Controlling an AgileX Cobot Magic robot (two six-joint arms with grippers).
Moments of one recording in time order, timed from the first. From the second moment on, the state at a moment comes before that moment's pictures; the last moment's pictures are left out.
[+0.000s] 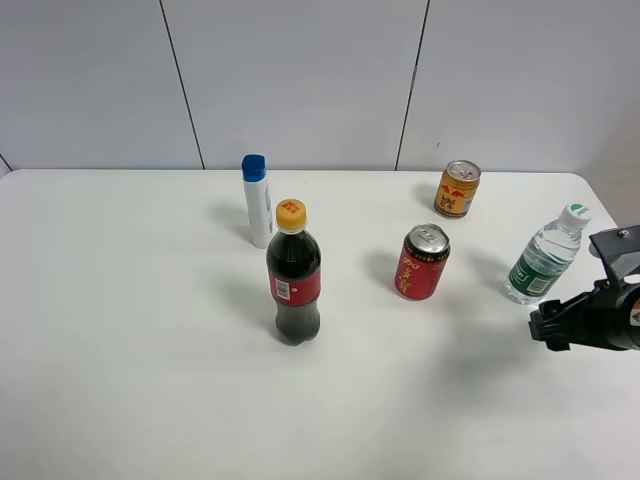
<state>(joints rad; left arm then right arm) 0.08 -0.01 -0.51 -0.06 1.06 0.15 -0.06 1.23 -0.31 -0.35 0.06 0.11</state>
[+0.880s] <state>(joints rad) 0.08 -0.01 -0.51 -0.06 1.06 0.15 -0.23 1.24 -0.31 -0.32 -0.25 -0.01</state>
